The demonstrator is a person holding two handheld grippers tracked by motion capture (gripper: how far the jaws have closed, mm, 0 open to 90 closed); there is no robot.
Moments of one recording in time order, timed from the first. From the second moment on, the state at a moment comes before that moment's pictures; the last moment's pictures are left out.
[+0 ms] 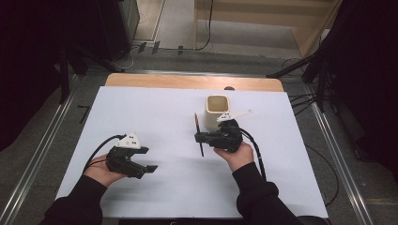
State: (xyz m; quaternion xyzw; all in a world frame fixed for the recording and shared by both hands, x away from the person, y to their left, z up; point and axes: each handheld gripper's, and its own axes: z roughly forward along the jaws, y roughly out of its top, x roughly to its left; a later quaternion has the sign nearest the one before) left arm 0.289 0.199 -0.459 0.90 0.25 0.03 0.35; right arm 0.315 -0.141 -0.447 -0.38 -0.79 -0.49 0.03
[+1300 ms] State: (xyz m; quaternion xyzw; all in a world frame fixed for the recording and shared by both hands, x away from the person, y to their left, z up) left arm 0.292 0.201 -0.461 0.90 0.25 0.04 0.35; right arm 0.351 -0.155 -0.396 -0.38 -0.78 -0.50 -0.04
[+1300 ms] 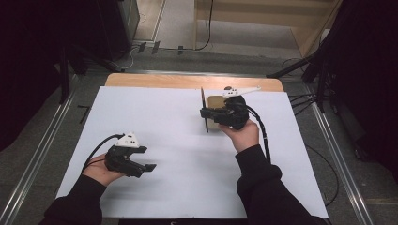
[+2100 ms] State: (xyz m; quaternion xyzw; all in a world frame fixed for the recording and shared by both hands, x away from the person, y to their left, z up) left arm 0.293 0.199 -0.463 0.90 0.25 0.03 0.34; right arm 0.383 -0.175 -0.369 -0.41 -0.75 -0.50 -0.09
